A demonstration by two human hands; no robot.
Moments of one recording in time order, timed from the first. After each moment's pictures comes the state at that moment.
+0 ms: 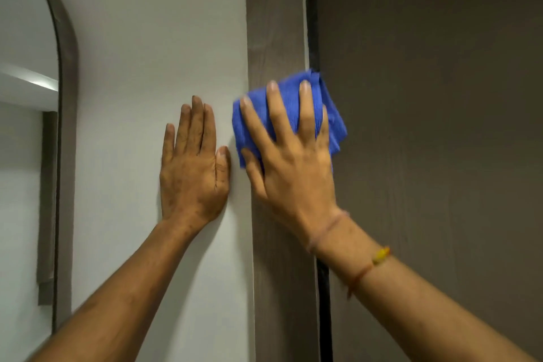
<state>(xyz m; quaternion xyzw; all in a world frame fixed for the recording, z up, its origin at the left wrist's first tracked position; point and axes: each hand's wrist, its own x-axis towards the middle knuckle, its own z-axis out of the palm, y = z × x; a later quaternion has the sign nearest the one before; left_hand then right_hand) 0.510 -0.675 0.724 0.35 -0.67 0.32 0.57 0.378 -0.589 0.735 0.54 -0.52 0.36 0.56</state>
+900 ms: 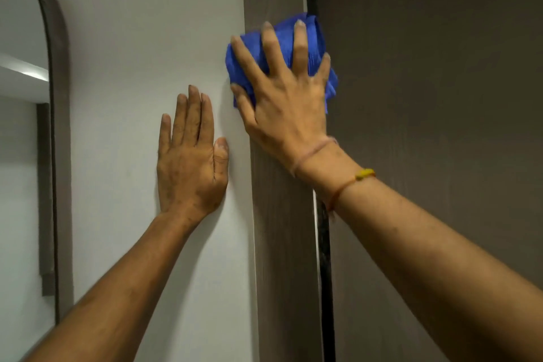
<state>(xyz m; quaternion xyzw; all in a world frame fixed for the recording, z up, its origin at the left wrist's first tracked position) 0.511 -0.675 0.718 0.35 -0.67 0.32 0.57 0.387 -0.593 0.788 0.53 -0.55 0.36 0.54</state>
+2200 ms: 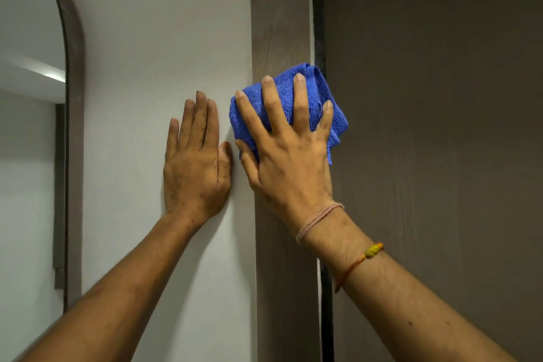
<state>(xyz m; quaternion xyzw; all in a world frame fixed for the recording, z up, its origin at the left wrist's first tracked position) 0.511 -0.673 0.717 0.35 -0.67 0.32 0.56 0.390 -0.589 0.733 0.54 -0.55 0.35 0.53</state>
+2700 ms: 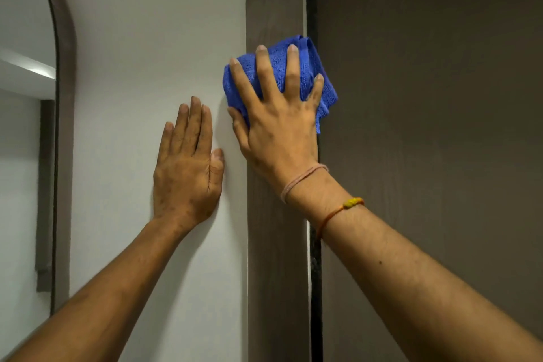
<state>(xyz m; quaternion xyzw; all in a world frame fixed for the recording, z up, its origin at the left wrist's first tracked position) 0.515 -0.676 0.711 0.36 -0.68 0.33 0.55 0.392 -0.593 0.774 0.54 -0.54 0.36 0.54</state>
